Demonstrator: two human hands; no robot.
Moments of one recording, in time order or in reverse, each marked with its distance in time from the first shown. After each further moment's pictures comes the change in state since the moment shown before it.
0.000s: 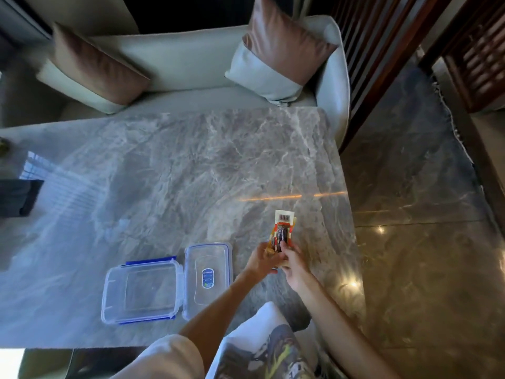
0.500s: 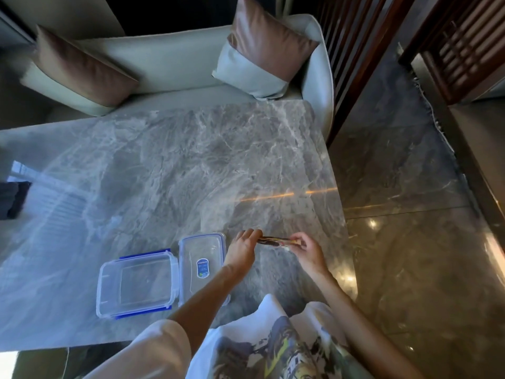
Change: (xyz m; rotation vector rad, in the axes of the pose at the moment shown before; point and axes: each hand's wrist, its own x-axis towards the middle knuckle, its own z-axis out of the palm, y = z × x) left_hand -0.007 -0.025 -0.028 1.095 0.257 0.585; right_hand -0.022 -0.005 -0.063 -0.723 0.056 -0.506
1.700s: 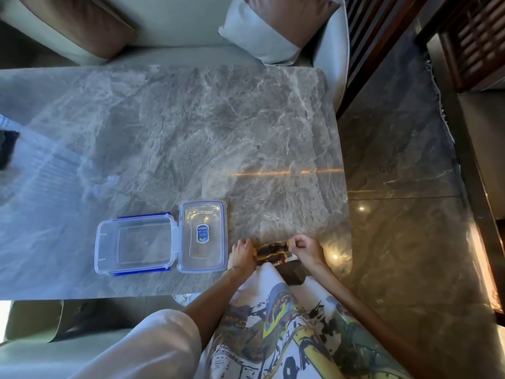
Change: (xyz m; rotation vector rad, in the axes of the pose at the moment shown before) left_hand -0.068 -0.002 0.056 -0.109 -0.309 -0.396; right_hand -0.042 0.036 0.009 -0.202 -0.034 0.239
